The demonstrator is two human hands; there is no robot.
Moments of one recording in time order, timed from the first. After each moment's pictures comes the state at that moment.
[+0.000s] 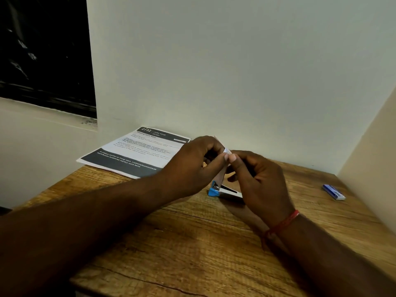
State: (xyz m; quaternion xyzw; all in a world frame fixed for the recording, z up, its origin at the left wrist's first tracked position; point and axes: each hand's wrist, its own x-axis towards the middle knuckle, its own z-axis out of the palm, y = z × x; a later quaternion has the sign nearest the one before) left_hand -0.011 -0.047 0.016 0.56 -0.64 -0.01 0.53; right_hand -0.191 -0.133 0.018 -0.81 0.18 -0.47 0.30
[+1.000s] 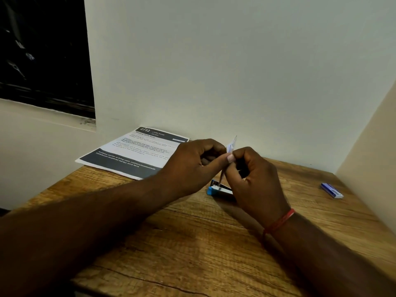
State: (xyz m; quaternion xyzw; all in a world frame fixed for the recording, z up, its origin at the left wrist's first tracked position) left_hand -0.017 -0.046 0.013 0.55 -0.61 -0.06 0.56; right_hand -0.187 -0.127 0.018 -0.83 0.20 -0.47 0.21
